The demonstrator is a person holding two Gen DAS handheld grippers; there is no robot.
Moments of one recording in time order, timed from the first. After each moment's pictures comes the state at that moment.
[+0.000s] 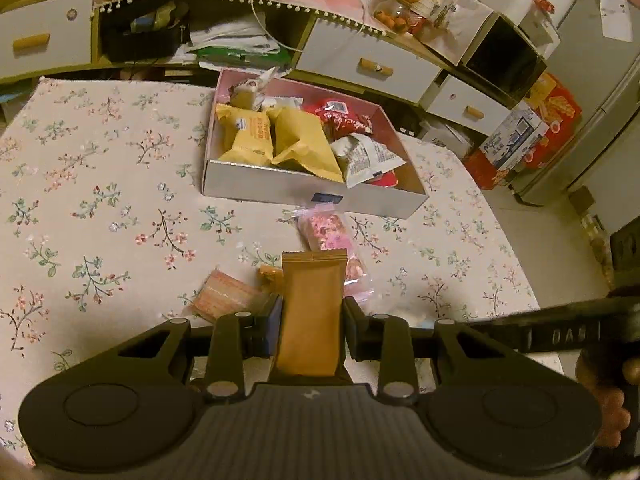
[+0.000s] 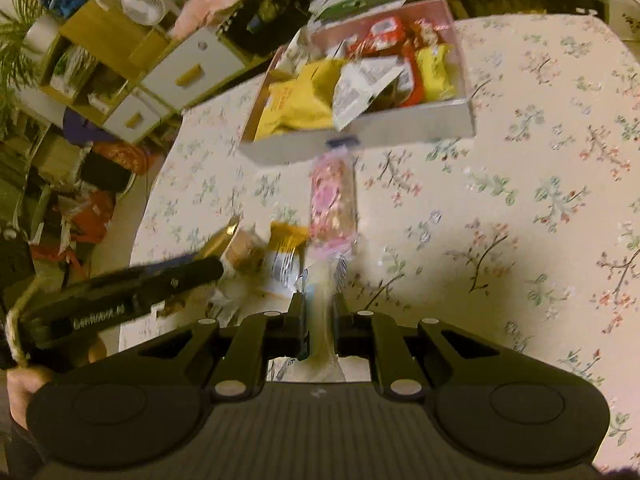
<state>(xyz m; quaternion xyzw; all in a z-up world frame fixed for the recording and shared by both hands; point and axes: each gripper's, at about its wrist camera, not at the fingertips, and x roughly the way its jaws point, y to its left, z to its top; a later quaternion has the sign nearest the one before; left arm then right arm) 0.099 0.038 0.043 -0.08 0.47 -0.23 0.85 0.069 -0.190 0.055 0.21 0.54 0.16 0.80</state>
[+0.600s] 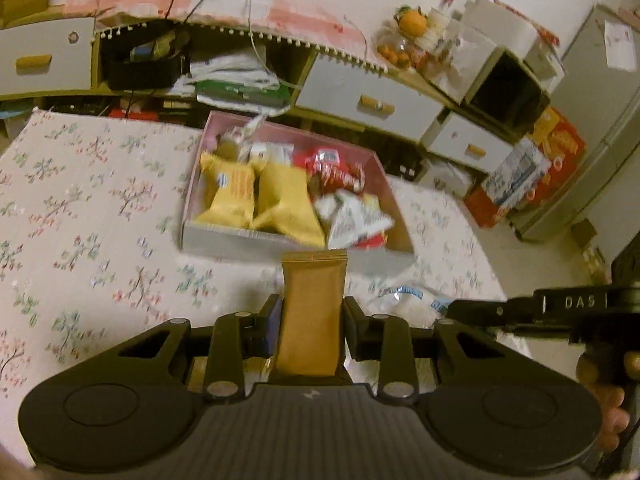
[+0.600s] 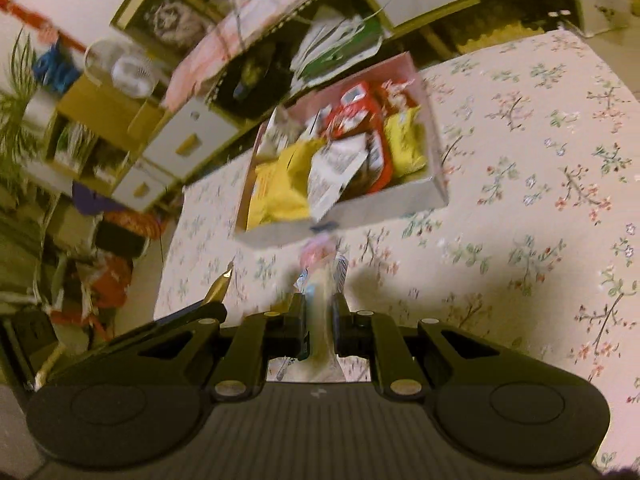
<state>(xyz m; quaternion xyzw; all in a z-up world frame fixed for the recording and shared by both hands) 0.131 0.016 0.065 -0.11 0.42 -0.22 0.87 0.095 -0.240 0.073 0.29 0.48 0.13 0.82</state>
